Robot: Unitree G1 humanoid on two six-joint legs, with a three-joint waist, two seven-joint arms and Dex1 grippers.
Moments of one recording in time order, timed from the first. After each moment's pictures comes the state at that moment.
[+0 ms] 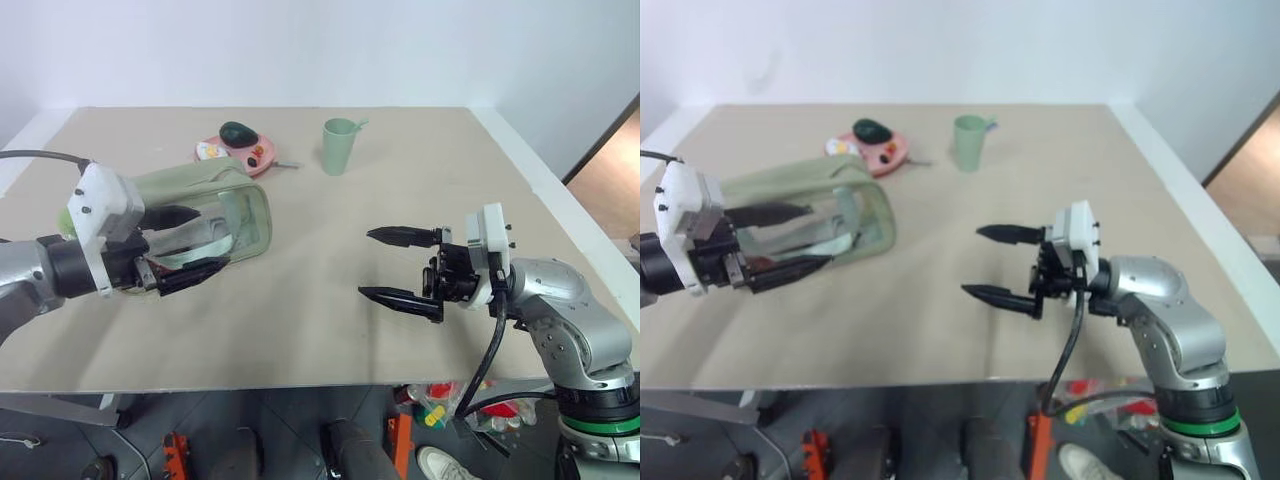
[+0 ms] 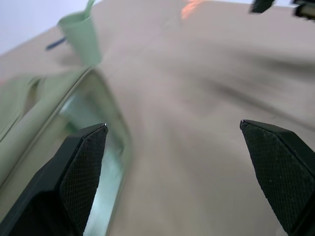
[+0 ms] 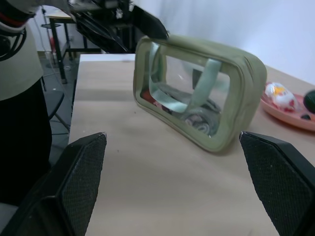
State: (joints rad) left arm -0.25 1.03 0.41 -0.51 -0.91 0.79 -0.75; right arm -0.37 -0.67 -0.08 -0.36 0.65 0.44 1.09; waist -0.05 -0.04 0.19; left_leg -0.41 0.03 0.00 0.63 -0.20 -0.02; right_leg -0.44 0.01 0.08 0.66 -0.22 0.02
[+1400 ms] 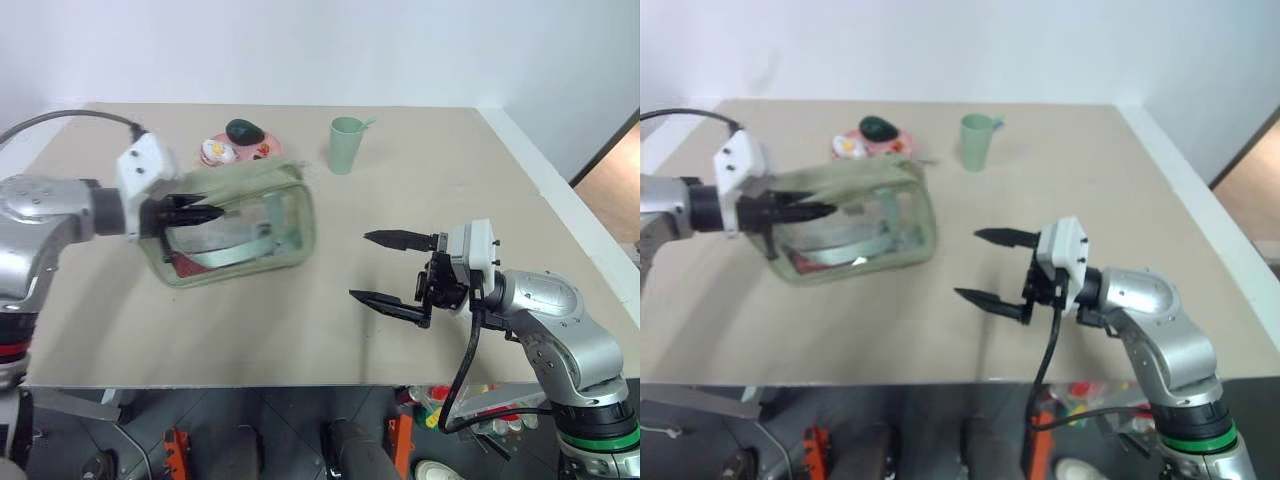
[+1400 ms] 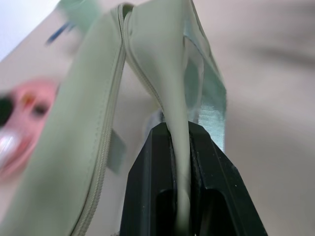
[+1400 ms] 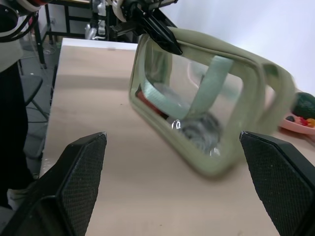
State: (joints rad) left arm -0.70 0.91 -0.03 -0.17 -0.44 0.58 -1.08; right arm -0.31 -0.67 -0.05 -0.43 0.57 0.34 0.97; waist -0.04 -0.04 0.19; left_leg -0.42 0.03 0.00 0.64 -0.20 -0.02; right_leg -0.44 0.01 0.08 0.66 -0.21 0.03
